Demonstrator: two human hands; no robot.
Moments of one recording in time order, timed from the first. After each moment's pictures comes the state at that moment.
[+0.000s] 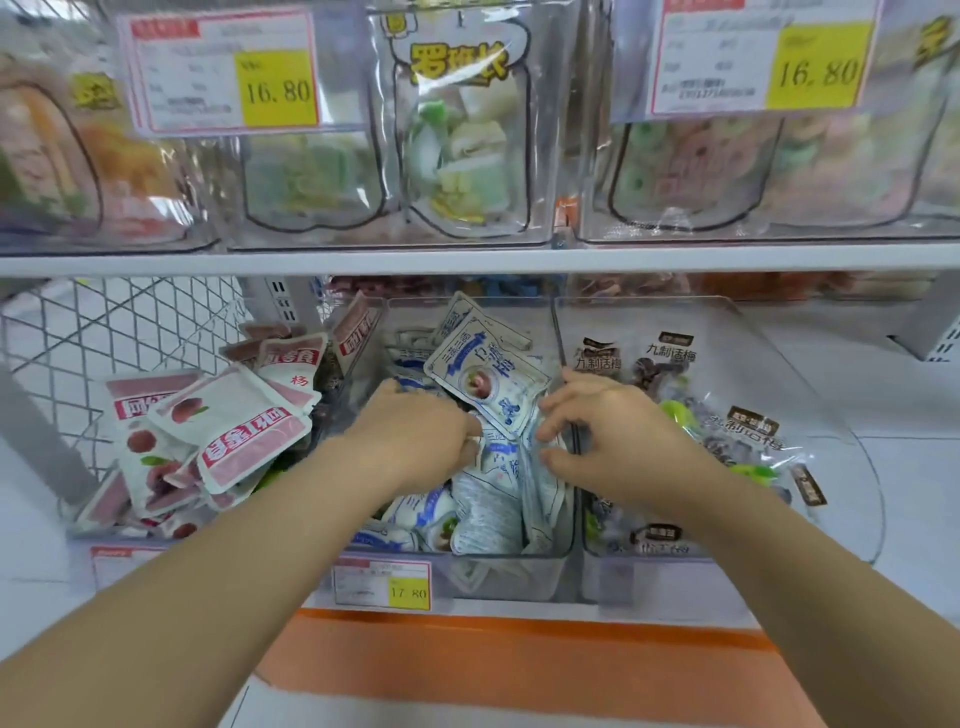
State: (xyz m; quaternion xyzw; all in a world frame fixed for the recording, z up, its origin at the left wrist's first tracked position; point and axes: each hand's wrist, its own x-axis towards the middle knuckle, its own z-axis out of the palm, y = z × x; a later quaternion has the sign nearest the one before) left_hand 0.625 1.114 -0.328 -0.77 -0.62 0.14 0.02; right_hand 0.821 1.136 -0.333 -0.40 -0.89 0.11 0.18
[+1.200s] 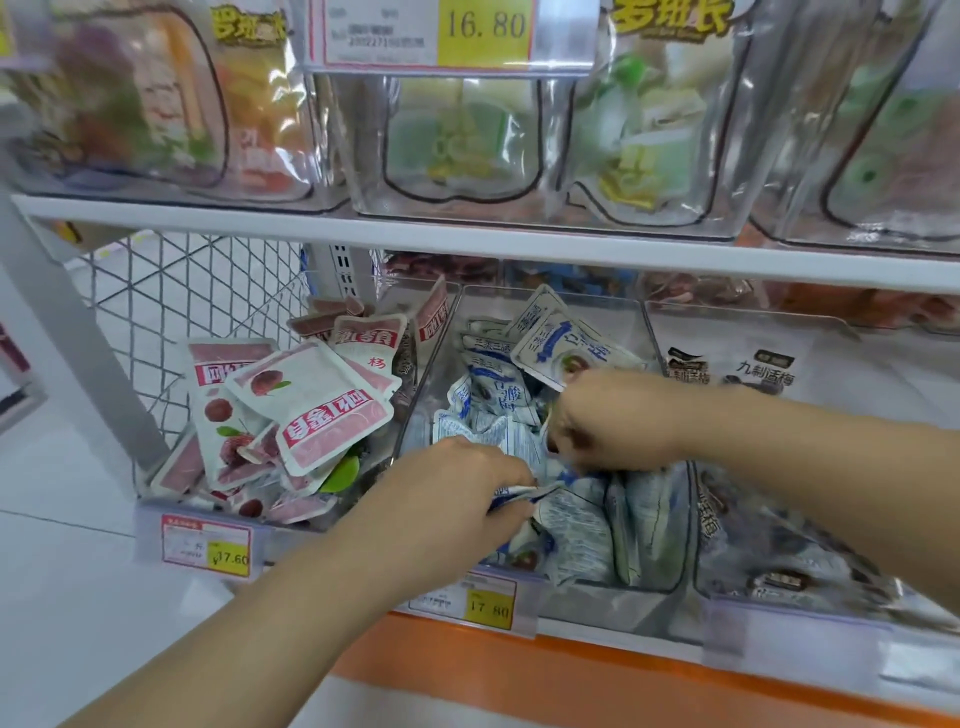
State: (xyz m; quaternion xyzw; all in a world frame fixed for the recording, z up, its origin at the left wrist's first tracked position) left_hand 0.589 1.054 -0.345 -0.77 -0.62 -0.13 -0.10; right_hand 0.738 1.174 -0.313 -0.29 -0.95 0.02 -0.14
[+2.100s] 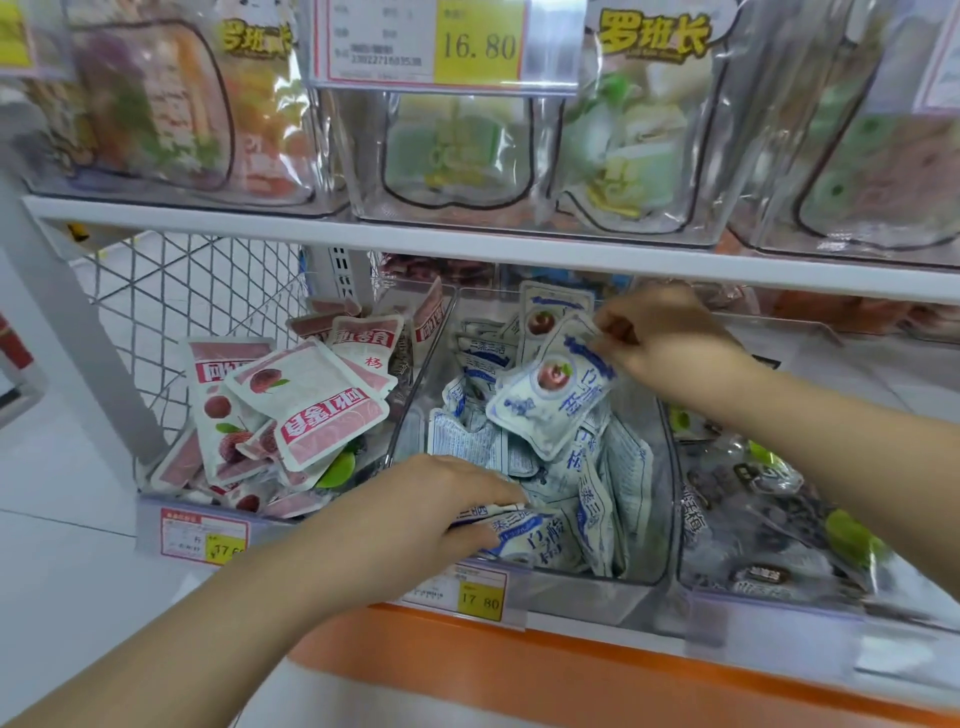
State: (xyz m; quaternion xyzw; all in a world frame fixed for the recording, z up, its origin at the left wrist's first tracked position) left_hand 0.578 1.040 -0.337 -0.79 -0.58 -0.09 -0.17; right_hand 0.765 1.195 -0.292 -0.42 -0.88 0.03 0.20
